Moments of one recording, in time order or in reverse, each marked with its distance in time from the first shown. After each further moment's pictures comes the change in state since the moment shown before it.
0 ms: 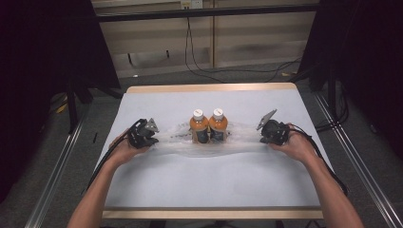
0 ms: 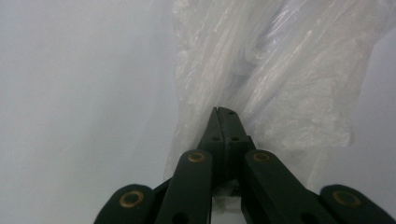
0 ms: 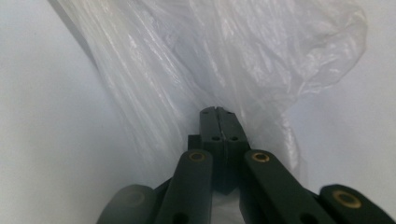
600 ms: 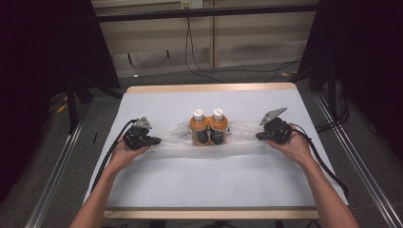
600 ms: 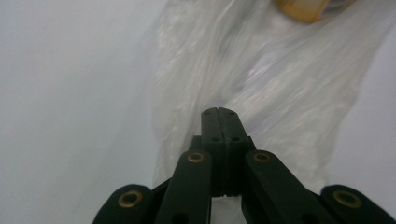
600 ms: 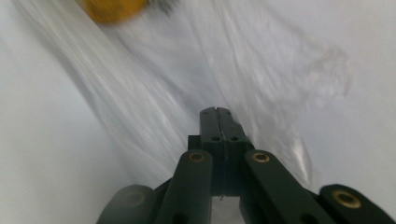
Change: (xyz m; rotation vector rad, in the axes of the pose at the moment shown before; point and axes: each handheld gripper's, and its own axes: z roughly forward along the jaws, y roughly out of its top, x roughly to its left) left arm -0.005 -0.011 -0.012 -0.279 -0.088 -0.197; right arm 0.002 -0.003 -0.015 -0.251 0.026 0.095
